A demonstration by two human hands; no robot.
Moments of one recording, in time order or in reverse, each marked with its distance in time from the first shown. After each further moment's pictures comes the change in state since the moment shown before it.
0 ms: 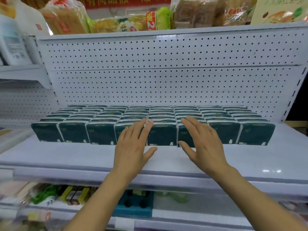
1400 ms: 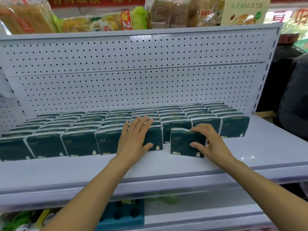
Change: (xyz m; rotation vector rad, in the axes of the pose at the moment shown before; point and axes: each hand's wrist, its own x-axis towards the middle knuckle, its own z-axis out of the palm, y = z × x) left_hand 0.054 0.003 0.049 -0.084 -0.307 0.076; right_hand -0.030 0.072 -0.004 0.396 -0.191 0.378
